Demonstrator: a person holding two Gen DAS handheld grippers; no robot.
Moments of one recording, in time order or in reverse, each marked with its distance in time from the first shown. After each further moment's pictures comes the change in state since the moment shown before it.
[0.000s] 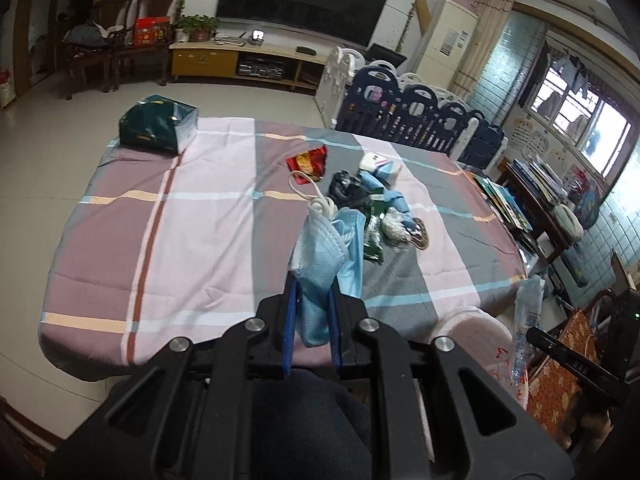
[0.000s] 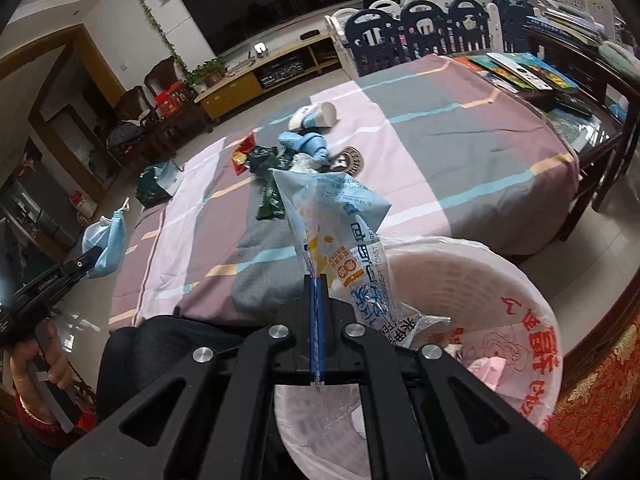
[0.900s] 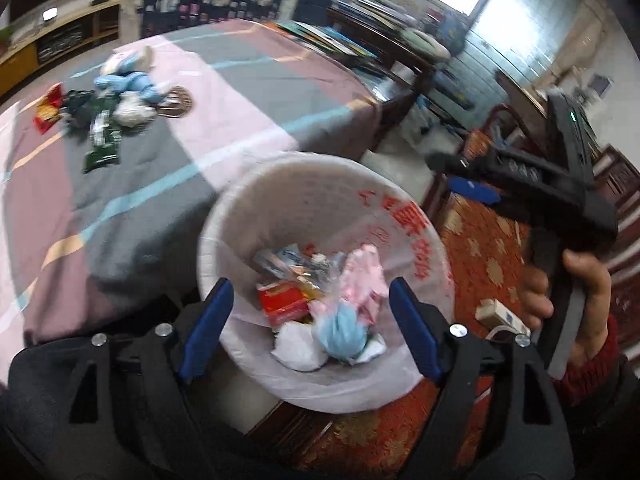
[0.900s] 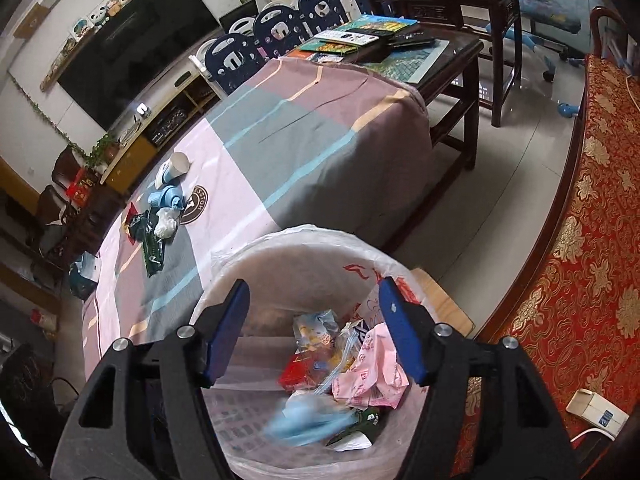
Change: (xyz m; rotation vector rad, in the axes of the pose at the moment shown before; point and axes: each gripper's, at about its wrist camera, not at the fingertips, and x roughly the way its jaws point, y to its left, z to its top) left arm 0.075 -0.175 -0.095 0.436 0.357 -0.408; right arm -0.035 -0.116 -0.031 0.395 -0.071 -0.221
